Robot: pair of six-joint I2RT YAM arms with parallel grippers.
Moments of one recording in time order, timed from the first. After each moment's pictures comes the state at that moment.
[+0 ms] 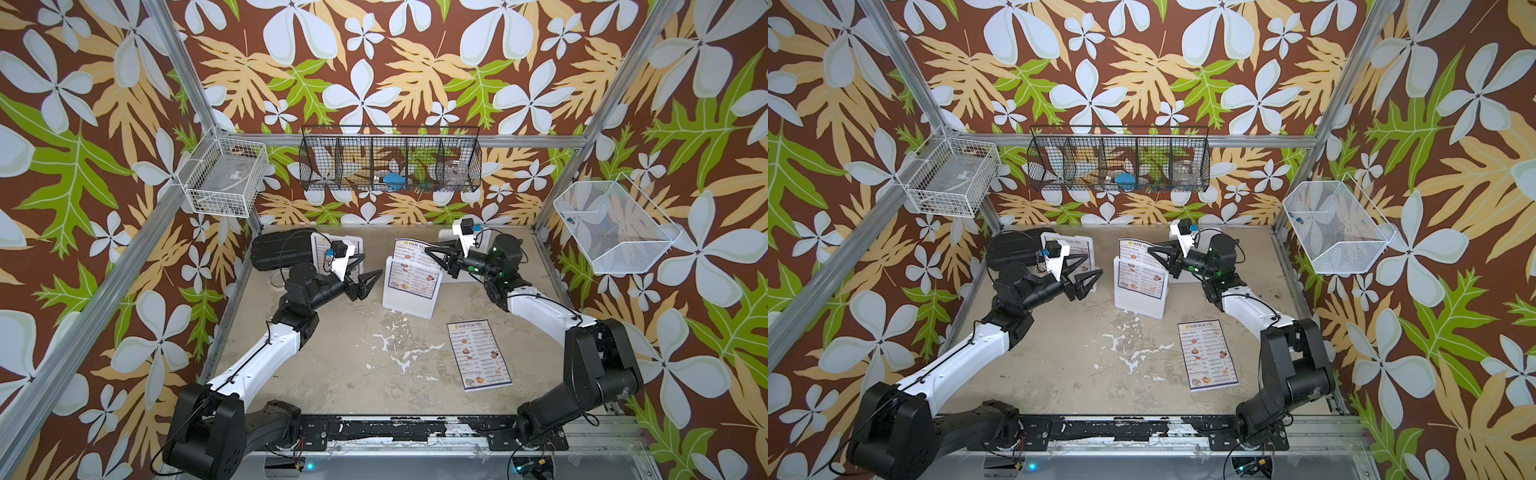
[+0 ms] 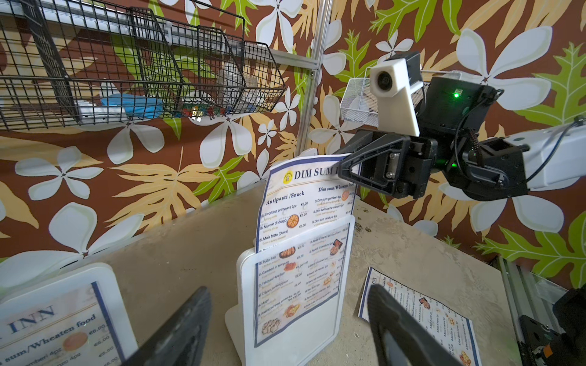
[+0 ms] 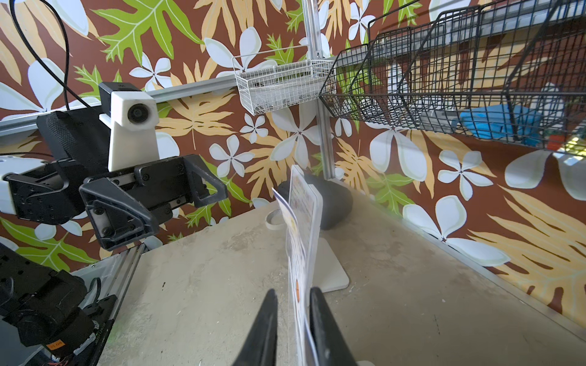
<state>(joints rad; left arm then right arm) -0.30 1.20 0.72 0.47 0.59 -0.15 0.24 1.58 1.00 0.63 -0.93 0.19</state>
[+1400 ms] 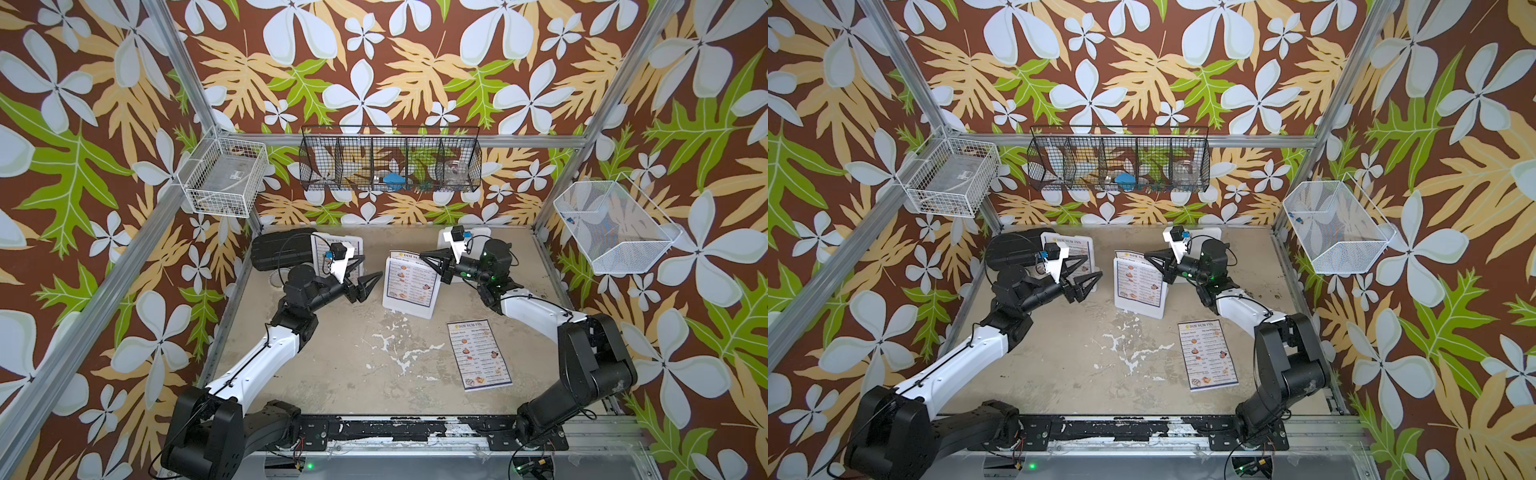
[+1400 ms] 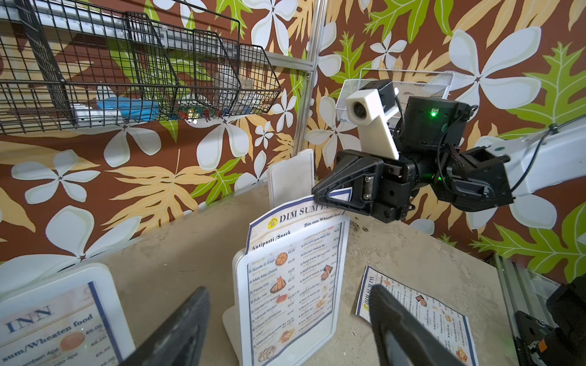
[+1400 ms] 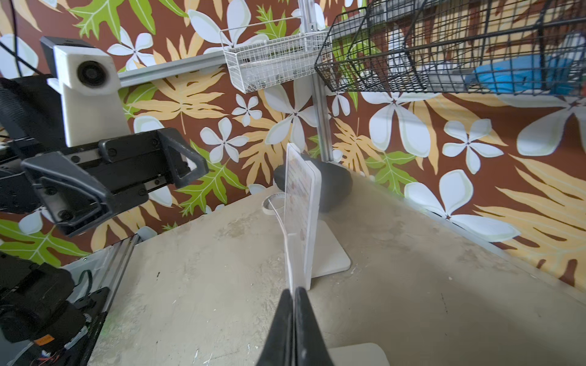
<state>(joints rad) -0.30 1.18 0.70 0.49 0.60 -0.14 0.28 1.62 0.96 0.61 -0.87 0.15</state>
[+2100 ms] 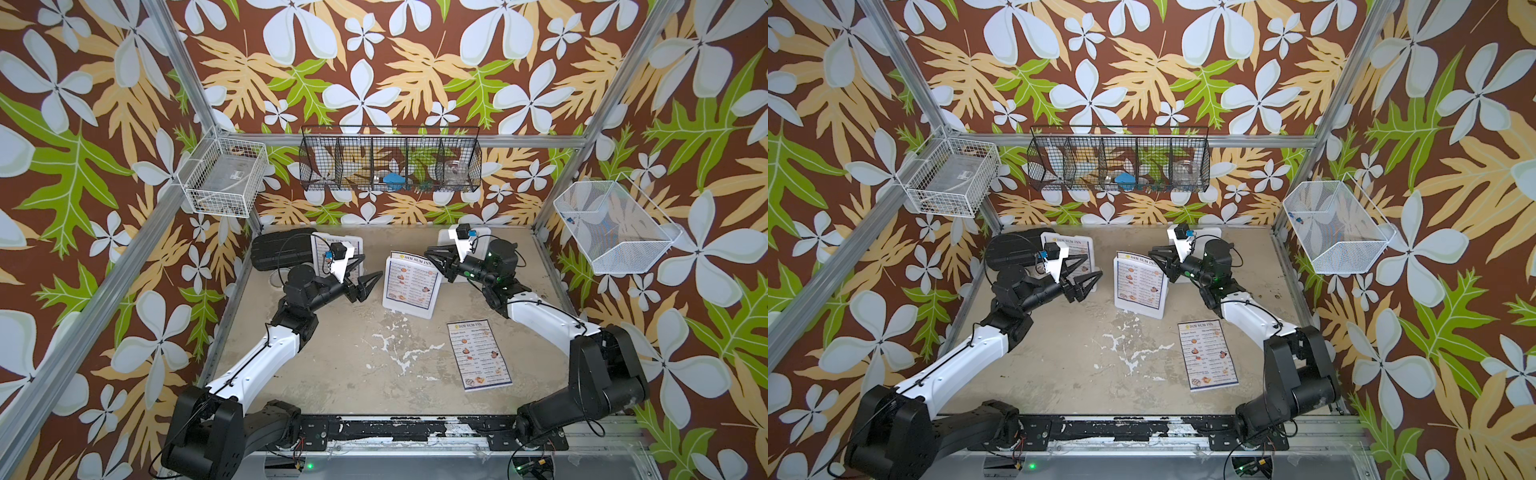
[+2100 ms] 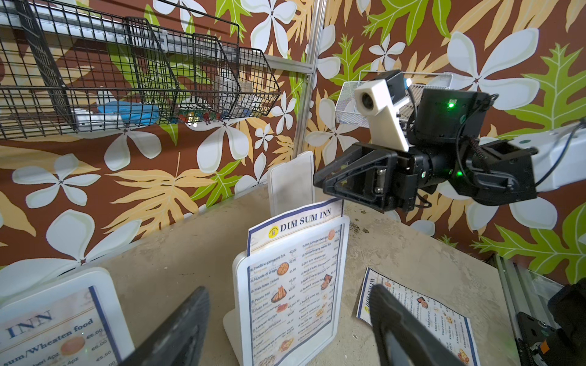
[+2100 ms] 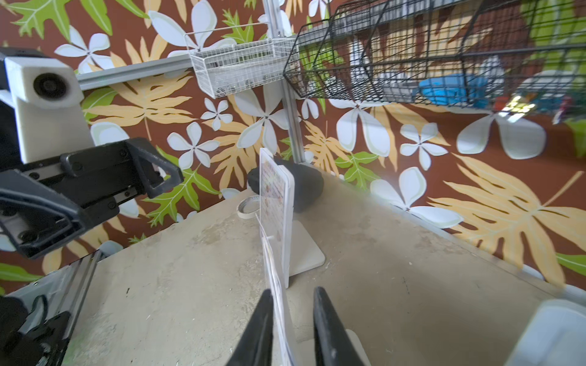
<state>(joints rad) -0.30 1.18 0.70 0.49 0.60 -0.14 0.29 1.50 0.94 0.50 -0.70 0.12</state>
